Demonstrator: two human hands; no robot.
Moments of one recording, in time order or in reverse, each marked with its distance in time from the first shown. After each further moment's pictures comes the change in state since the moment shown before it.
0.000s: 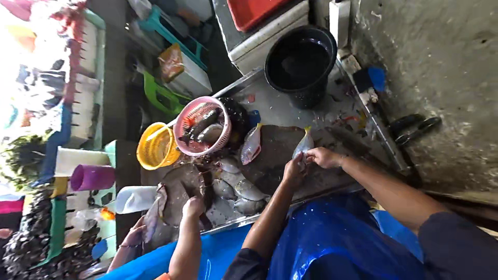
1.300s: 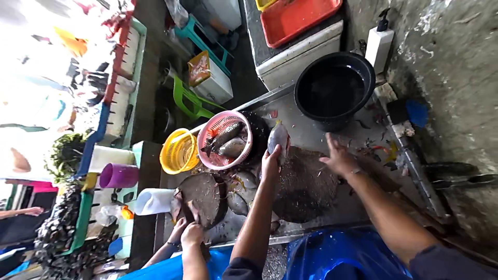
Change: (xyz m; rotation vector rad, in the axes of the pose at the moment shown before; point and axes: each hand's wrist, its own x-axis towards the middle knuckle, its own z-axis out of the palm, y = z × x) left_hand 0.030 0.161 -0.083 0.139 0.217 0.429; right_hand 0.088 -0.037 -0.043 -0.125 0.427 0.330
